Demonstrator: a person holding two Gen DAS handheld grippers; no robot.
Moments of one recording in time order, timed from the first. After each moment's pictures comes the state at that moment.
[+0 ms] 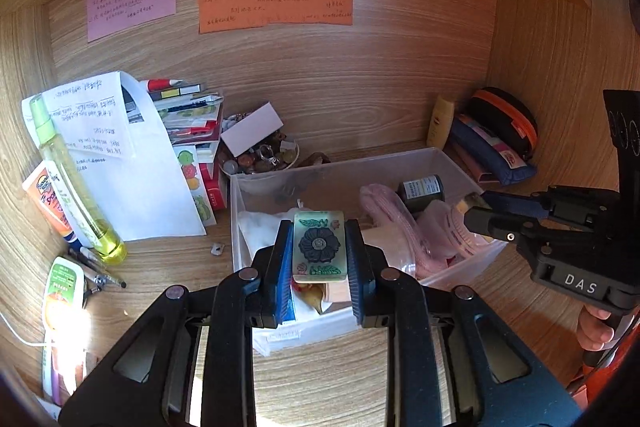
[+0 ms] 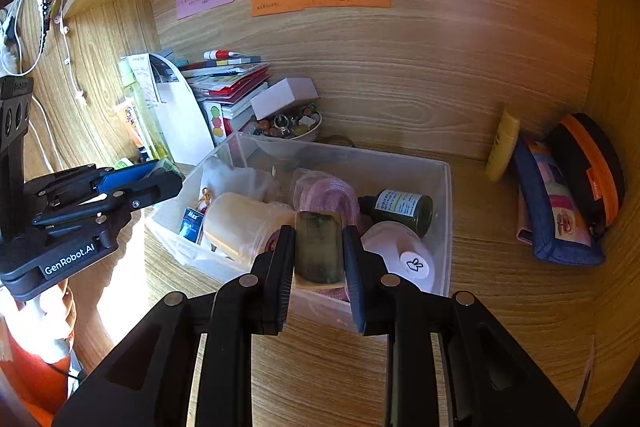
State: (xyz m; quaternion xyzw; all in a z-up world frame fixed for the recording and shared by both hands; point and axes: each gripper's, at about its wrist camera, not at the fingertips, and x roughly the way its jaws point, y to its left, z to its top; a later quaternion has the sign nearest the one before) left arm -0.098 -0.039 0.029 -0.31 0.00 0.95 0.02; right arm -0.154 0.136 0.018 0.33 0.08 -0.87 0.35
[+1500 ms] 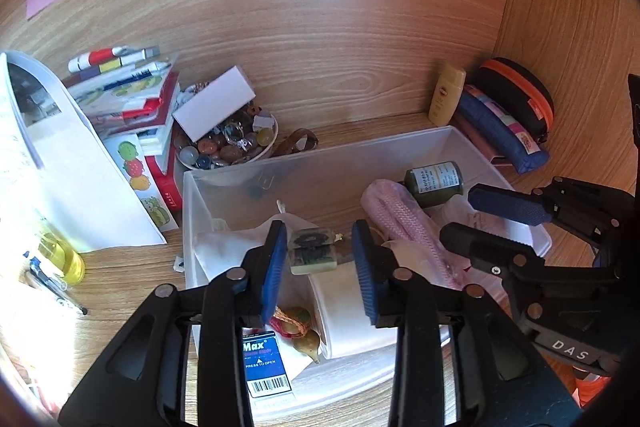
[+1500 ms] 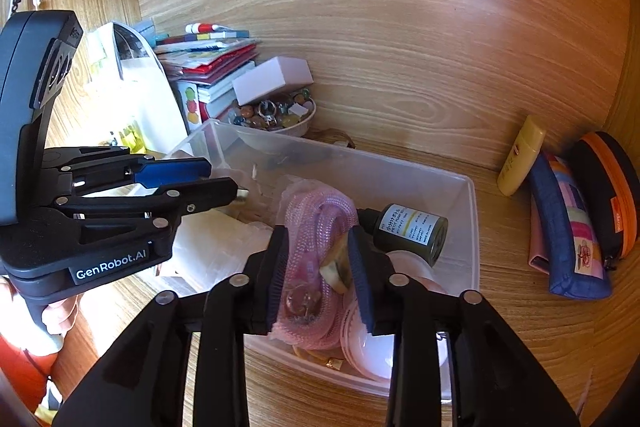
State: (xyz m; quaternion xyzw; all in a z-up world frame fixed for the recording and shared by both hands) left arm -0.162 -0.040 -0.001 -0.37 -0.01 0.93 0.05; right arm -0.179 0.100 0.002 0.33 0.13 -0.88 0.33
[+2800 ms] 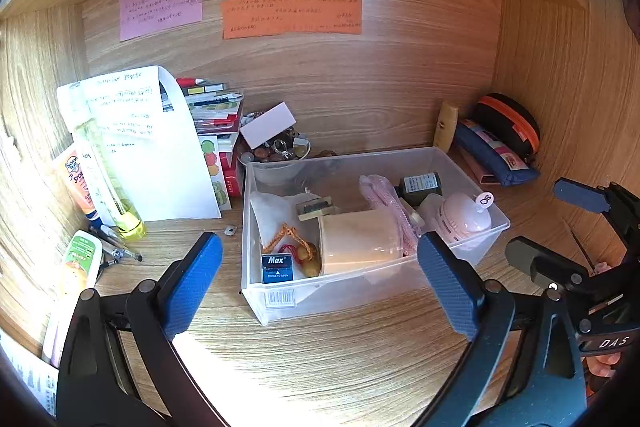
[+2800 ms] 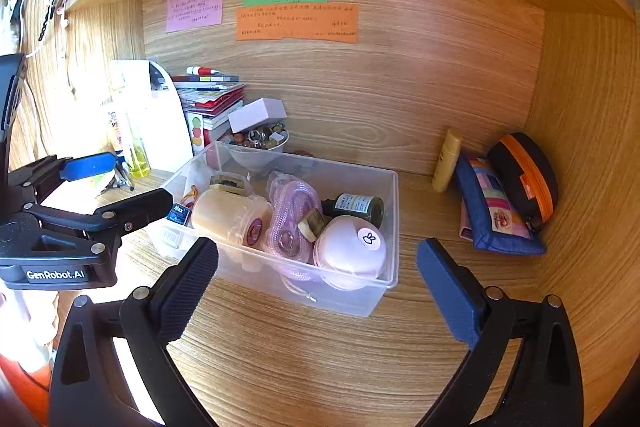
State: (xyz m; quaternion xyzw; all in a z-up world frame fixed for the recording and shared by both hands) left arm -0.056 -0.023 0.030 -0.29 -0.01 0.96 -0.03; right arm -0.094 0.165 0.029 0.26 0.10 -0.92 0.27
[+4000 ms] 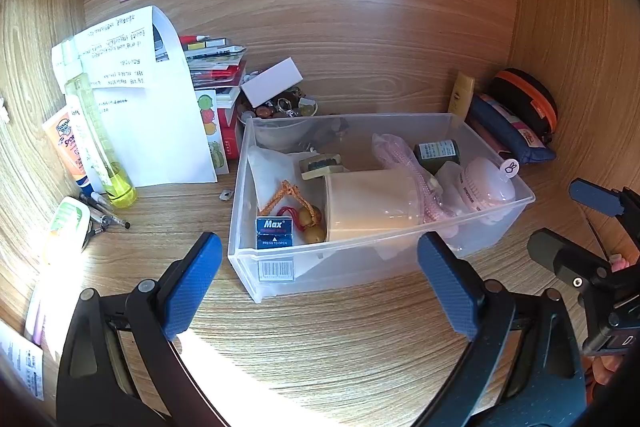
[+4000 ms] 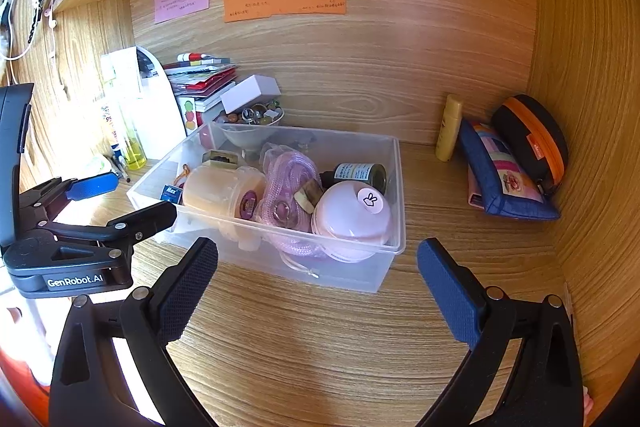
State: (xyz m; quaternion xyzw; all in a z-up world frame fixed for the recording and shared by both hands) left arm -0.067 -0.023 -0.004 -0.33 -0.03 0.94 -0.05; right arm -0.102 0.169 0.004 0.30 0.08 -0.91 0.27
